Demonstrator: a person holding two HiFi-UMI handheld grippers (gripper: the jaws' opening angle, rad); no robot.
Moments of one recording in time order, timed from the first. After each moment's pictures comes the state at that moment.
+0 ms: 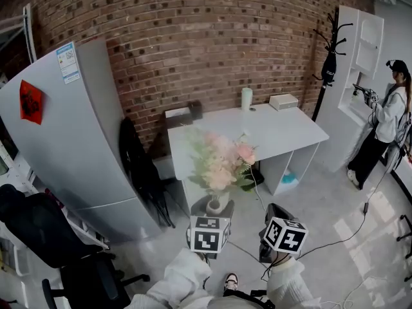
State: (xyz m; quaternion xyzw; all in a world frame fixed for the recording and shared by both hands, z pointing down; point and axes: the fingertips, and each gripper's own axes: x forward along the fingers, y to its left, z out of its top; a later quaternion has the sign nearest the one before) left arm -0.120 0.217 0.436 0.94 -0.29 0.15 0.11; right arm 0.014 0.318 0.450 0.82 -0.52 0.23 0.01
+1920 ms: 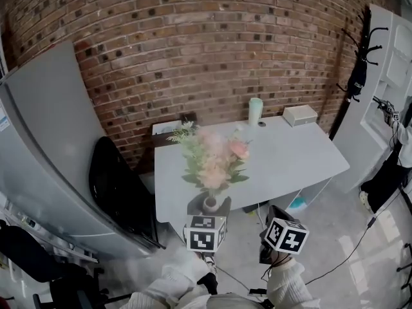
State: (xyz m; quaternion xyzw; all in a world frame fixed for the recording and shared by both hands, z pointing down) left arm 0.069 -0.026 0.457 0.93 -0.33 0.13 0.12; right arm 0.219 0.081 0.490 0.80 -0.54 0.27 0.02
